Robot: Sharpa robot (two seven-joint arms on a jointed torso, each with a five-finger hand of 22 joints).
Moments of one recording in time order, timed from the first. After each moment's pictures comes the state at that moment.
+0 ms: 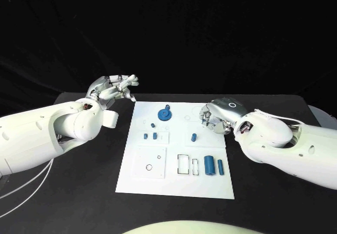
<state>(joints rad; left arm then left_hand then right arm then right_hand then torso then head) 1.22 -0.99 -0.01 1.55 -0.02 -0.33 0.40 1.49 -0.01 0.02 0.29 0.09 0.81 0.20 0.35 0.19 0.78 0.15 0.58 0.12 1.00 0.08 1.19 0.42 0.17 1.06 0.16 0.76 0.58 1.25 -0.84 -0.13 1.69 -1.79 -0.37 -0.31 1.44 -0.18 0.56 0.16 0.13 1.04 0.13 0.24 0.44 1.19 0.07 0.19 0.21 1.47 0.00 1.45 1.31 0.05 1.46 0.10 1.44 1.31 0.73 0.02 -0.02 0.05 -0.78</state>
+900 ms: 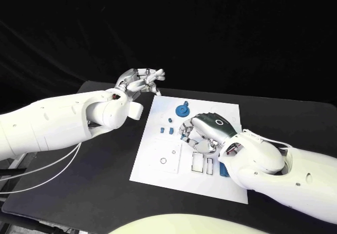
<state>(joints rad) 1.22 -0.96 -0.01 1.55 -0.02 -0.34 0.39 1.49 -0.01 0.02 0.29 0.09 0.81 0.20 0.35 0.19 0.78 0.15 0.58 0.12 1.00 0.08 1.19 0.42 0.17 1.06 0.16 0.76 0.58 1.16 -0.68 -0.13 1.77 -1.74 -0.45 -0.27 1.44 -0.18 0.56 0.16 0.14 1.04 0.13 0.24 0.44 1.19 0.06 0.19 0.21 1.46 0.00 1.45 1.31 0.05 1.46 0.10 1.44 1.31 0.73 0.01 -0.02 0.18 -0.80</state>
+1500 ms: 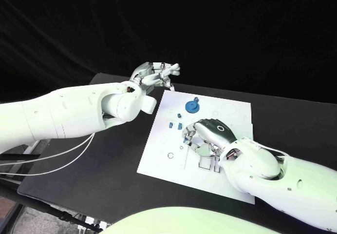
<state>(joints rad) 1.22 -0.94 -0.01 1.56 -0.02 -0.34 0.39 1.49 -0.01 0.02 0.29 0.09 0.81 0.20 0.35 0.19 0.78 0.15 0.58 0.12 1.00 0.07 1.19 0.42 0.17 1.06 0.16 0.76 0.58 1.09 -0.60 -0.13 1.68 -1.74 -0.47 -0.23 1.44 -0.18 0.56 0.15 0.14 1.04 0.13 0.24 0.45 1.19 0.06 0.19 0.21 1.47 -0.01 1.45 1.31 0.05 1.46 0.10 1.44 1.31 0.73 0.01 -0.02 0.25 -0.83</state>
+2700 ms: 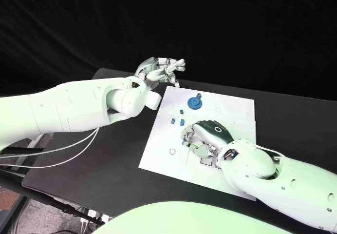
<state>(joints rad) 1.22 -0.93 -0.01 1.55 -0.02 -0.34 0.39 1.49 -0.01 0.03 0.29 0.09 0.81 0.20 0.35 0.19 0.78 0.15 0.58 0.11 0.99 0.08 1.19 0.42 0.17 1.06 0.16 0.76 0.58 1.06 -0.57 -0.14 1.64 -1.74 -0.46 -0.22 1.44 -0.18 0.56 0.15 0.14 1.04 0.13 0.24 0.45 1.20 0.06 0.19 0.21 1.47 -0.01 1.45 1.31 0.05 1.47 0.10 1.44 1.31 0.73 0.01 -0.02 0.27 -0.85</state>
